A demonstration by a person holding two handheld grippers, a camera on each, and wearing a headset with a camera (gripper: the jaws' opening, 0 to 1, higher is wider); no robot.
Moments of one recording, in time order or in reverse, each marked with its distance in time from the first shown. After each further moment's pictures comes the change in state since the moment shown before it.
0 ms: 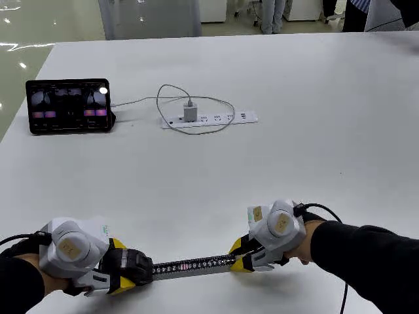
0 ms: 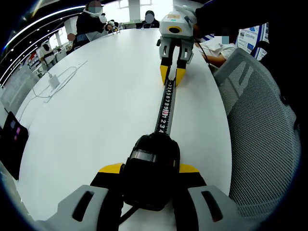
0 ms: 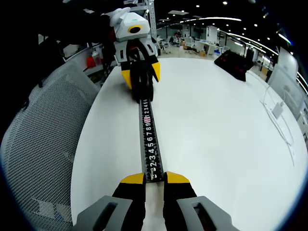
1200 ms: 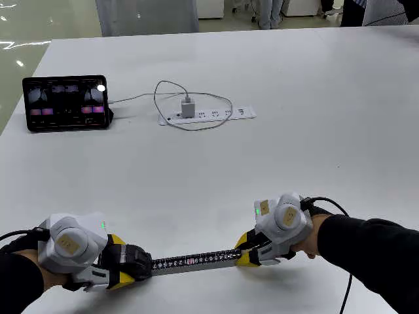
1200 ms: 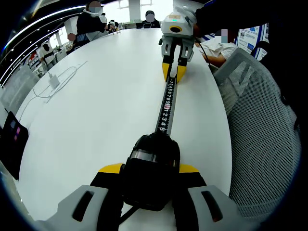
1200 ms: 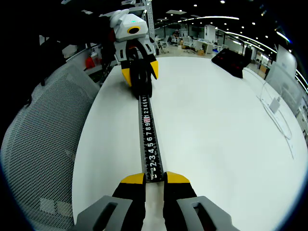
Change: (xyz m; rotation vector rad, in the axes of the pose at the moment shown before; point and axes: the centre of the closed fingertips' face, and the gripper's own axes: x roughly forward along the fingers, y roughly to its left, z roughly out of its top) left arm 0.000 0.000 0.001 -0.001 0.001 0.002; right arm -0.011 0.000 -0.011 0.017 0.002 -0.004
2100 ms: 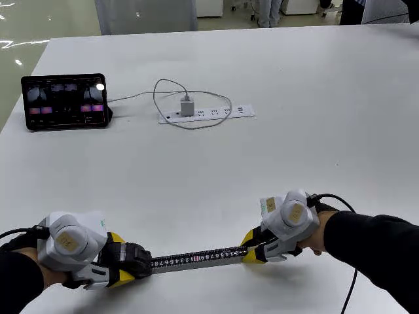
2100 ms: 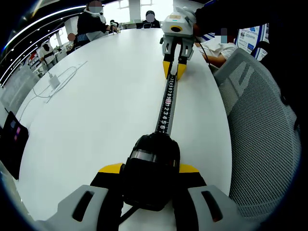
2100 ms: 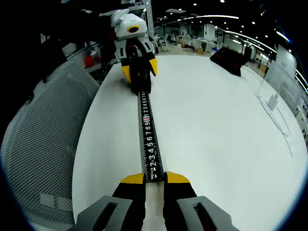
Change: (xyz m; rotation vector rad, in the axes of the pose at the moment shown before) left arm 0.000 0.001 0.000 -0.002 -0.001 0.002; right arm -0.008 -0.003 -0.012 0.001 0.016 -0.007
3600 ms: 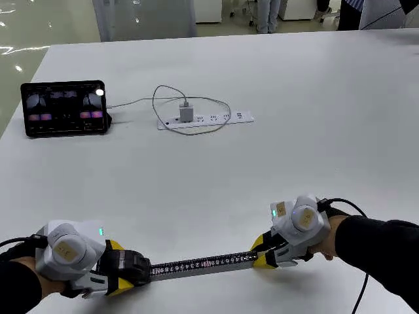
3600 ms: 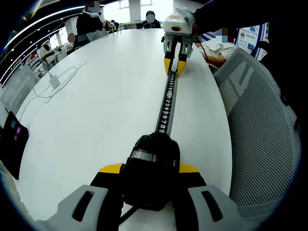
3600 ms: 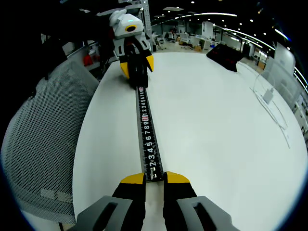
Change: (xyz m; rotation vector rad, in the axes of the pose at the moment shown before) left arm 0.000 0.000 0.000 -0.001 -0.003 0.002; right arm -0.013 -0.002 -0.018 0.018 0.021 -0.011
